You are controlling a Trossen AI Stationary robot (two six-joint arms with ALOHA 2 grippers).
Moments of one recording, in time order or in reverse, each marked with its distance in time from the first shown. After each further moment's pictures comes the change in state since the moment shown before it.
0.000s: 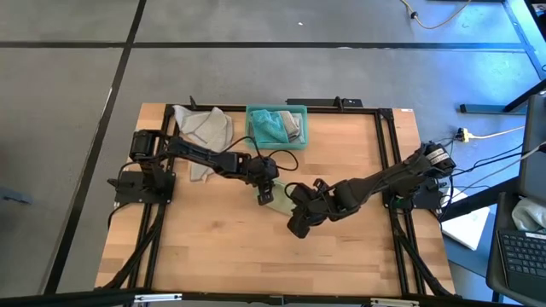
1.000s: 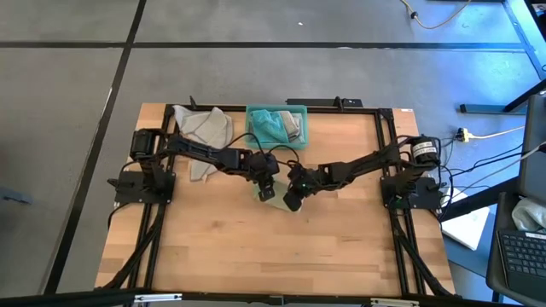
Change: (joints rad) left arm 0.030 -0.001 0.044 -0.084 -0.009 -0.023; right arm -0.337 0.082 -0.531 0.797 -0.332 -0.149
